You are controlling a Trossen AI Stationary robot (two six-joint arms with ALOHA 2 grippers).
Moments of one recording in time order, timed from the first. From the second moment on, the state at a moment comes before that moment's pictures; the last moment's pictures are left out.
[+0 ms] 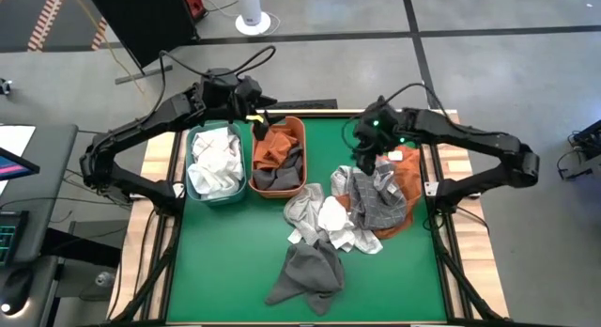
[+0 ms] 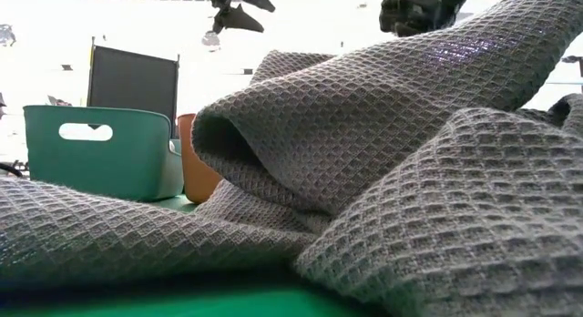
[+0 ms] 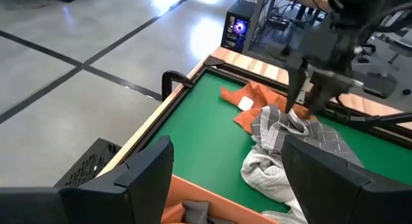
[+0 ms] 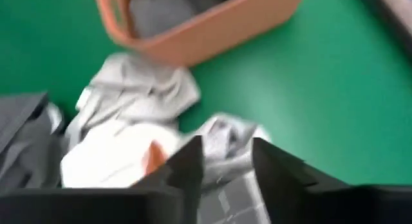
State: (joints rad) left arm 0.48 1.33 1.44 -0.46 0.09 -0.08; right arm -0.38 1.27 1.18 -0.85 -0.17 0.08
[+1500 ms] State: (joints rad) left arm 0.45 1.37 1.44 -0.35 0.15 -0.11; right arm -0.52 1.33 1.42 -0.90 -0.21 0.10
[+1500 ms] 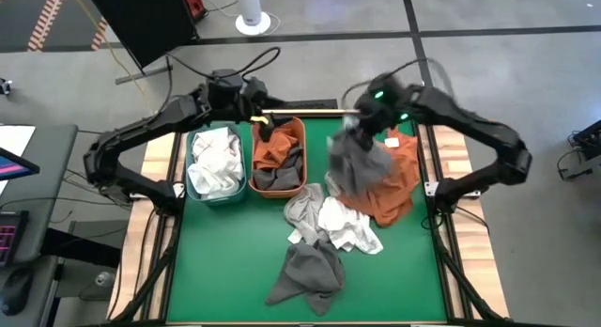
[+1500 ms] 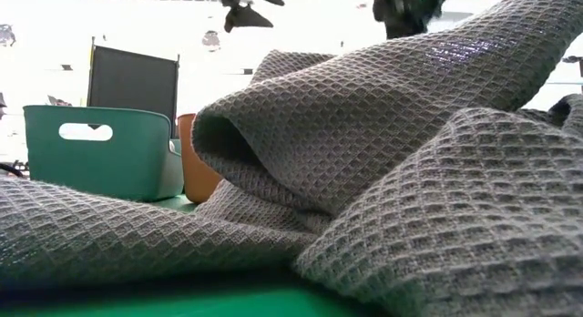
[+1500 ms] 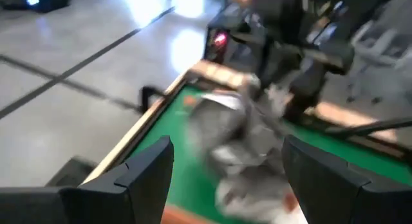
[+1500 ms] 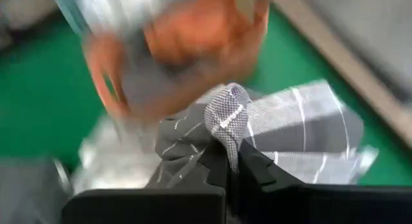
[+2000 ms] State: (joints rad) left arm 0.35 1.53 1.44 0.07 0.10 -0.25; right arm -0.49 1.27 1.46 -0.26 -0.24 0.23
